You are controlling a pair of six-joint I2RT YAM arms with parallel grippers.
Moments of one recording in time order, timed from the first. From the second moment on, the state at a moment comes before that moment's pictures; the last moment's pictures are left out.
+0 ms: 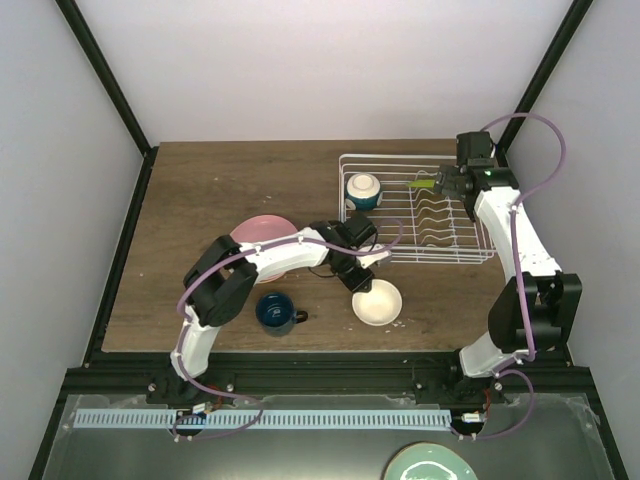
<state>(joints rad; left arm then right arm) -0.92 2.07 1.55 -0.67 0.37 -0.01 0.04 1.55 1.43 -0.76 0.31 0.29</state>
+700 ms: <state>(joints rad) -0.91 1.76 1.52 -0.64 0.52 0.10 0.04 1.49 1.39 -0.66 0.02 0.24</state>
